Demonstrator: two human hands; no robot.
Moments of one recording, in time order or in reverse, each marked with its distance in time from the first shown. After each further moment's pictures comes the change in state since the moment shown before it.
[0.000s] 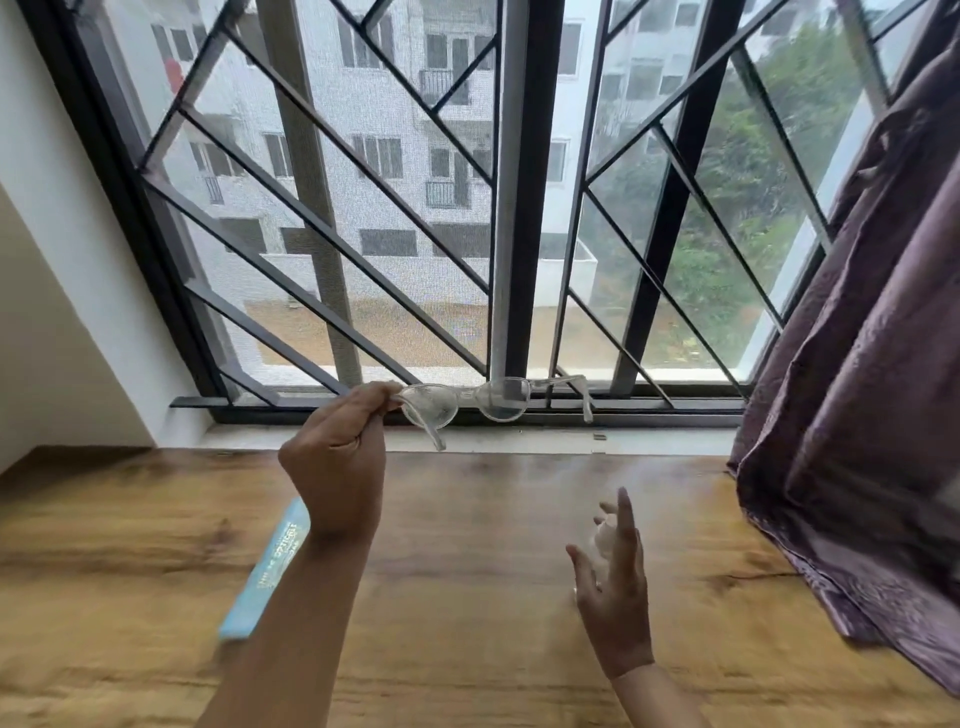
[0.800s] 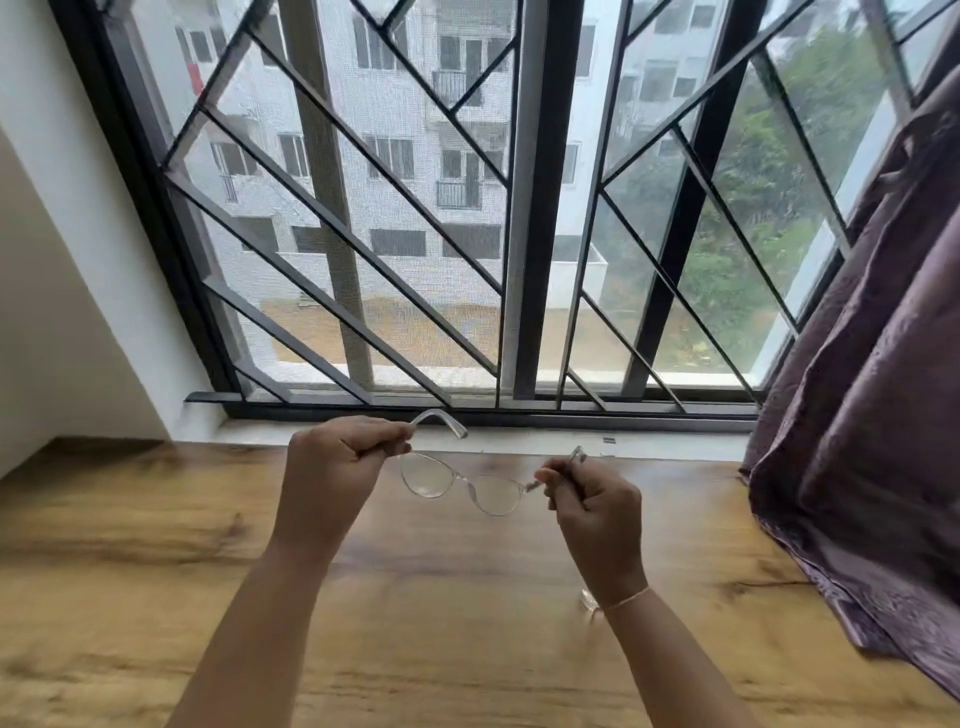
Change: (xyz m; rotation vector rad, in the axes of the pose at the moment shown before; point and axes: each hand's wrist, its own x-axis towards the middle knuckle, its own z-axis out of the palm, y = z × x) left_hand 0.007 -0.005 -0.037 0.052 -0.488 -0.166; right_hand 0.063 -0.079 0.010 0.139 -0.031 -0.130
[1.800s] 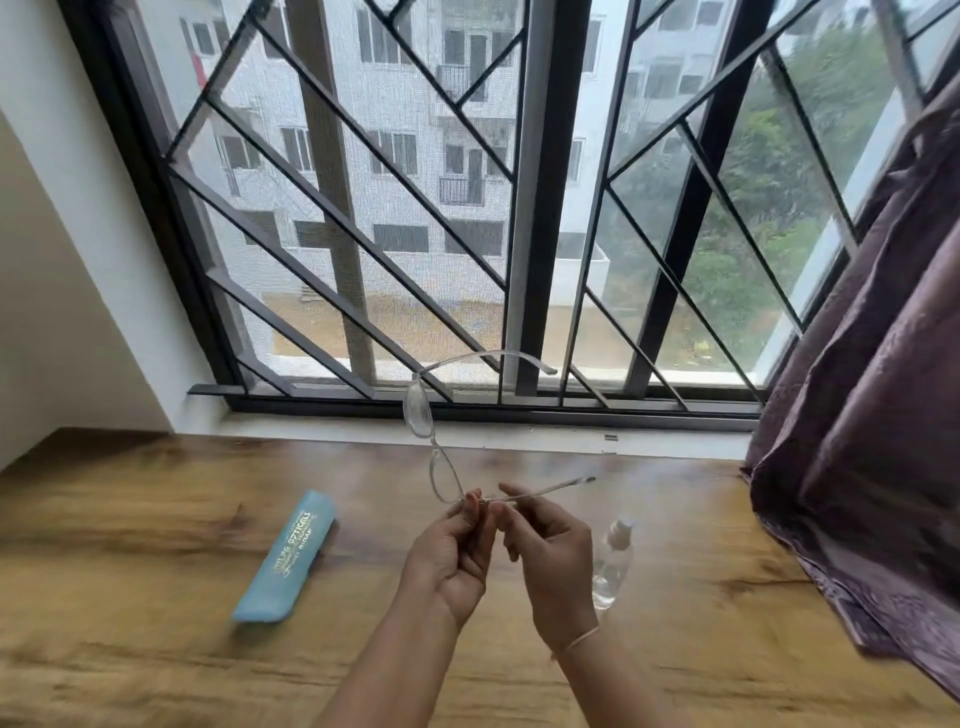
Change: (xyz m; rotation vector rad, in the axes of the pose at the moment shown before) left_hand -0.056 0.012 0.092 -1.433 0.144 -1.367; right_hand -0.046 -0.013 0.032 0.561 -0.053 0.552
